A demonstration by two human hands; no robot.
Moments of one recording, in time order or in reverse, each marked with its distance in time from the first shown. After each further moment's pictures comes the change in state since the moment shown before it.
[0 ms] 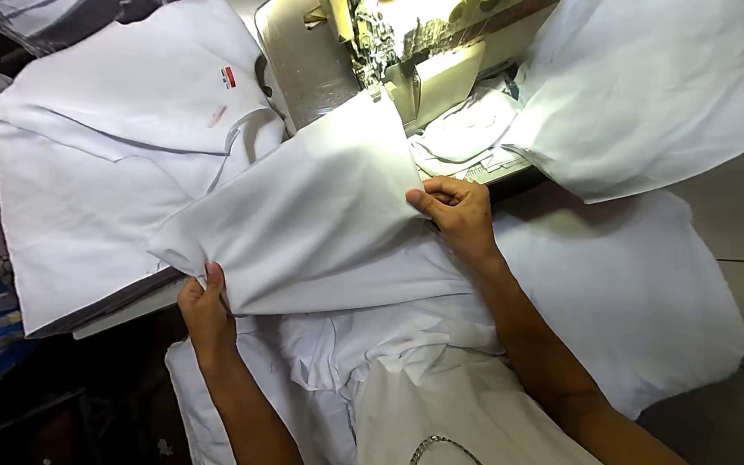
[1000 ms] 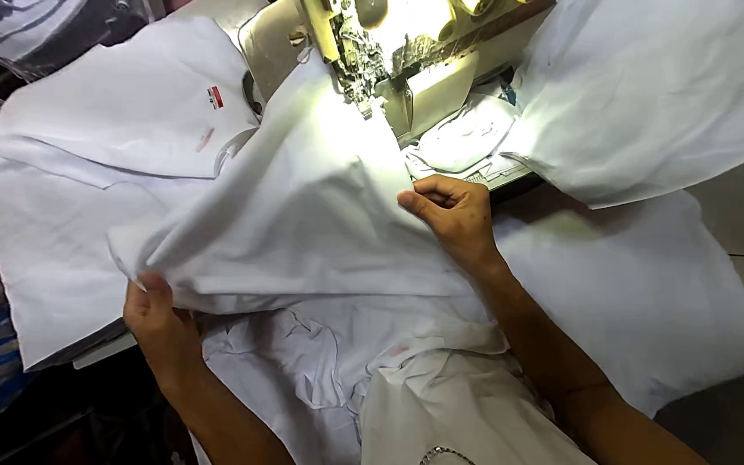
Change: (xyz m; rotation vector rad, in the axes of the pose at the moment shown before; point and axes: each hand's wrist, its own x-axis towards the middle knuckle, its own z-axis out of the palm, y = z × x) left_hand 0.039 0.032 -0.013 0.036 -0.083 0.243; right_hand 0.017 -0.013 0.004 0.001 0.021 -0.073
